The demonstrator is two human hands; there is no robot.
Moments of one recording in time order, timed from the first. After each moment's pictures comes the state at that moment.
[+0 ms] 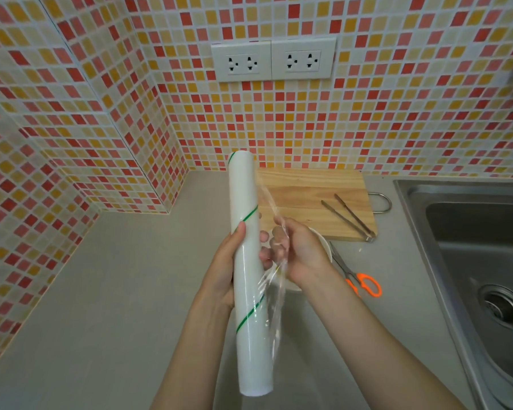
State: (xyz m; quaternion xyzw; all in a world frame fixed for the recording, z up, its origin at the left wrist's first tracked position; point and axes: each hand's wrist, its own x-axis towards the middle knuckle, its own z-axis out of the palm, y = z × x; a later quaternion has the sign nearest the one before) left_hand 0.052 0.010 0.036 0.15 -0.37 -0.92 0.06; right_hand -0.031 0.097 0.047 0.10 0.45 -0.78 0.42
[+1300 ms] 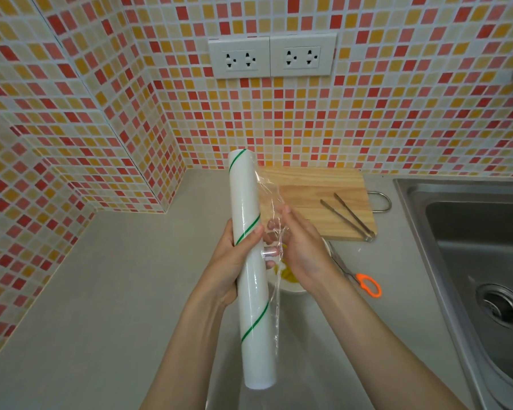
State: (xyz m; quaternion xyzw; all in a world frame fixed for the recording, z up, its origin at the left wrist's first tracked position) left_hand 0.049 0.009 0.044 0.21 -0.51 -0.83 0.09; right_hand -0.037 0.105 0.032 -0.09 0.51 -0.80 0.32
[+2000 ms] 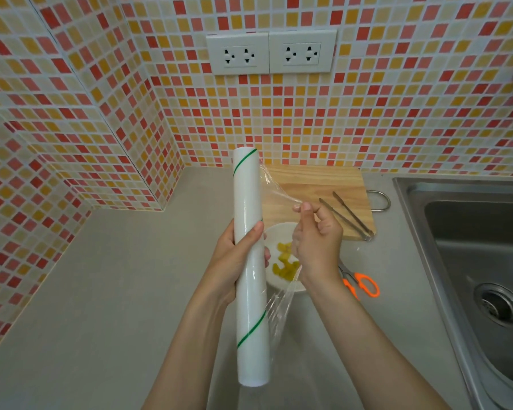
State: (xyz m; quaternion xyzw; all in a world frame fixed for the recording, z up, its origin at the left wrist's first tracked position) left_hand 0.045 0.010 0.040 0.22 -0.54 -0.80 0.10; right_hand -0.034 0.110 0.039 -0.02 0.61 -0.79 0.10
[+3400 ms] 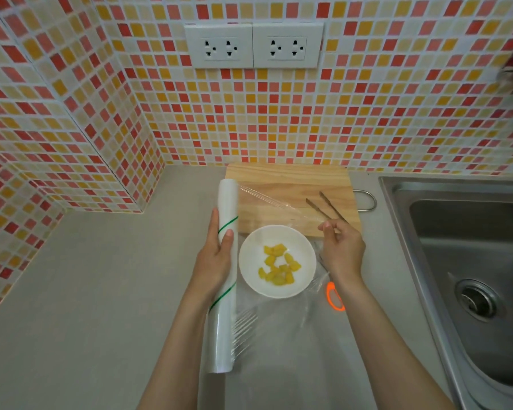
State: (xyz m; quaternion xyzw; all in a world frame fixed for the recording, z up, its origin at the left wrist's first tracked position) left_hand 0.020 -0.019 -0.023 0.29 -0.78 -0.54 0.12; right_hand -0.101 0.161 -0.027 -0.01 0.84 -0.55 -0.02
